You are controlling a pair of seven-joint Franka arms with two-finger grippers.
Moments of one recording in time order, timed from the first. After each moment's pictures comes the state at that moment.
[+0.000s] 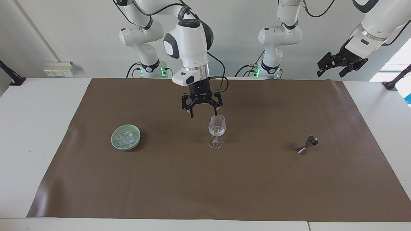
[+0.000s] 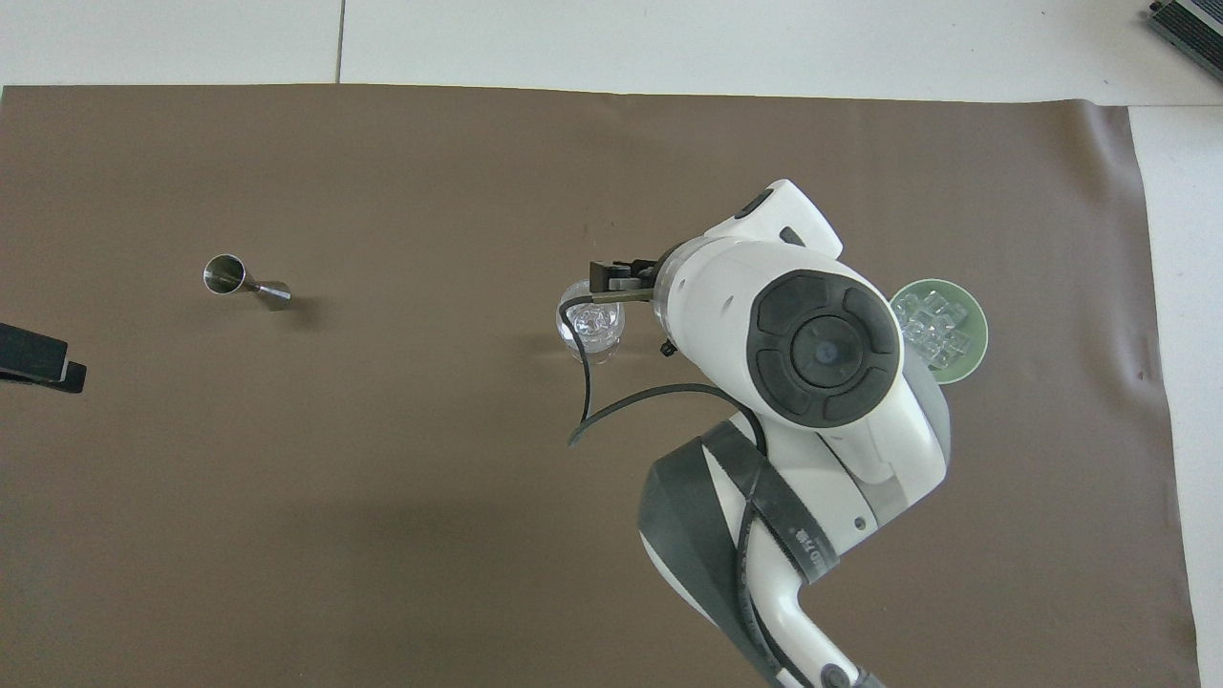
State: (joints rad) left arm 0.02 -0.07 0.01 -1.56 -0.06 1.36 0.05; right arm 0.37 0.15 0.15 -1.71 -0.16 2.22 0.63
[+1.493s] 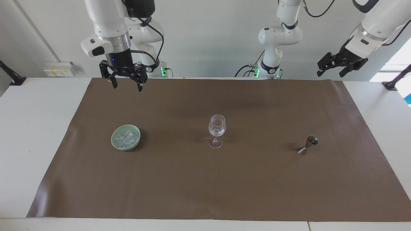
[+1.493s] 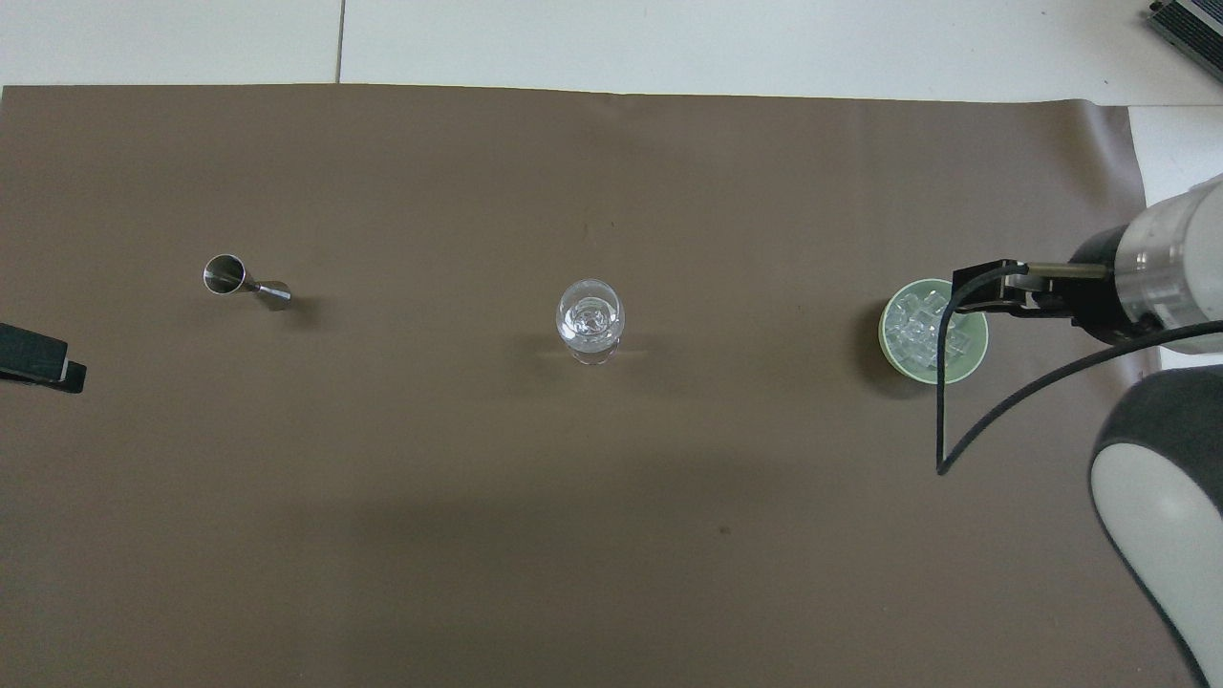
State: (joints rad) left arm 0.02 -0.07 0.01 -1.56 -0.06 1.36 0.05; right arm 0.12 -0.07 0.01 -1.65 -0.06 1.68 0.27
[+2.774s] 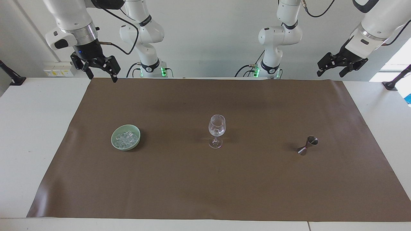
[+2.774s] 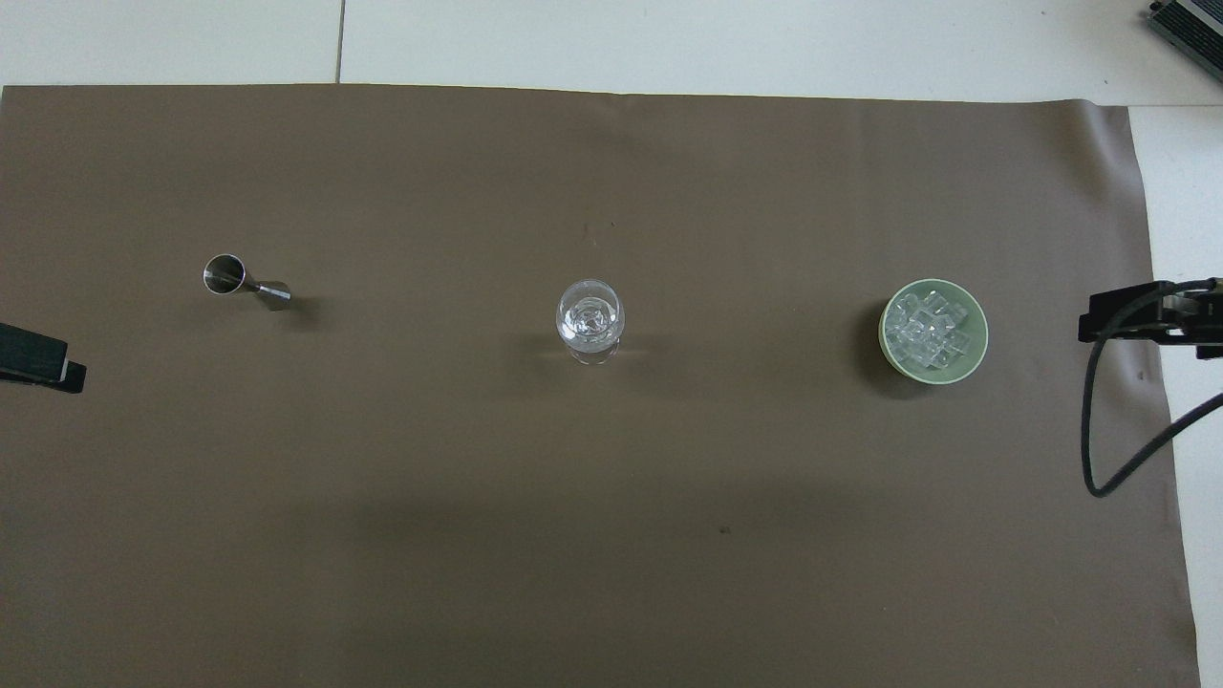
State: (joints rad) left arm 0.02 -0.07 0.01 -1.56 -0.06 1.36 0.05; right arm 0.03 -0.10 -0.08 -1.64 -0.03 1.57 0.11
